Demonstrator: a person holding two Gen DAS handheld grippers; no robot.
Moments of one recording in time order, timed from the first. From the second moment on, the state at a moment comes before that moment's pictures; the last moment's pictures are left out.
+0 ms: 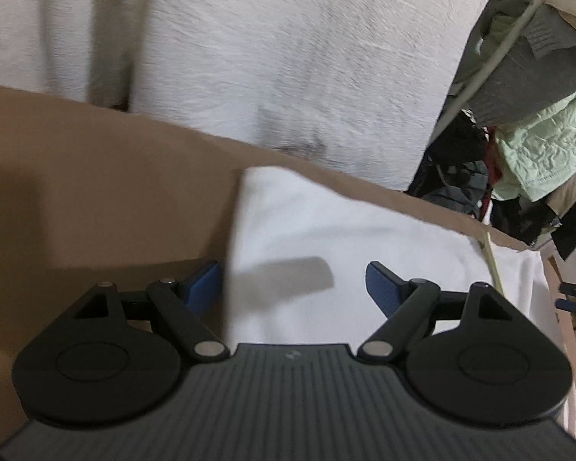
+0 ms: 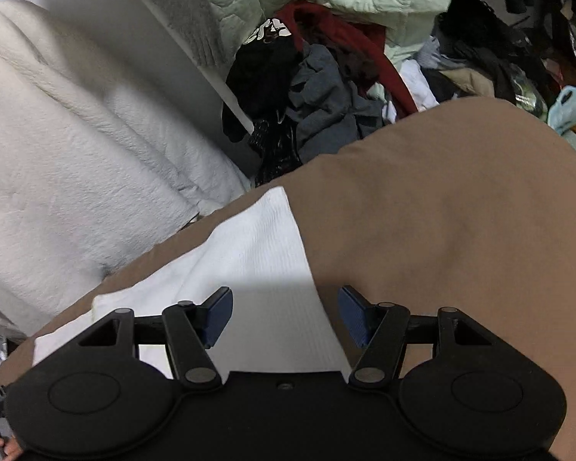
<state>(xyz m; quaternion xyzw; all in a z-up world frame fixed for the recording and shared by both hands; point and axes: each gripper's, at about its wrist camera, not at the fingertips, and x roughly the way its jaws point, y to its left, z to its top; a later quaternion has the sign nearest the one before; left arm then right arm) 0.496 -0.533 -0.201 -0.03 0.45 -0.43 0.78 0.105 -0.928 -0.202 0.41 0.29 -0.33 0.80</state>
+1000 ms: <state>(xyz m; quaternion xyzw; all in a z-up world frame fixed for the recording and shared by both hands) 0.285 -0.401 -0.094 -0.03 0.28 -0.48 0.83 0.014 -0.735 -0.089 0.13 0.14 -0.37 0.91</state>
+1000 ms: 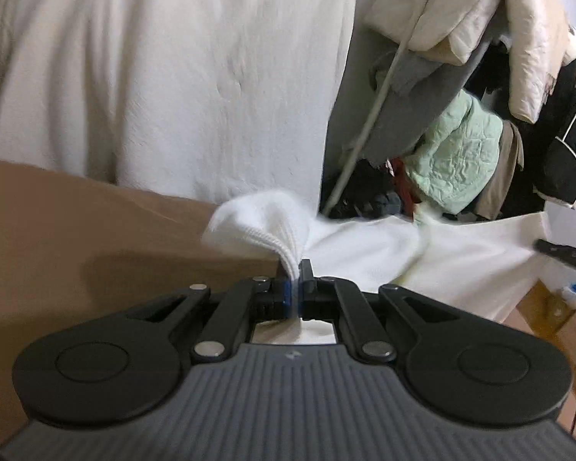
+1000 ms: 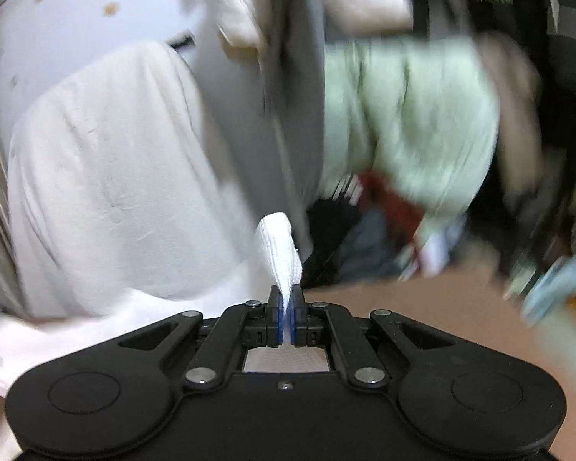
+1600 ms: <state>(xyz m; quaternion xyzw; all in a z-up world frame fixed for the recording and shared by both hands) 0.143 -0.250 -0.186 0.04 0.45 -0.42 0.79 -0.145 -0.561 -0.197 0.18 0.21 -0.42 0.87</state>
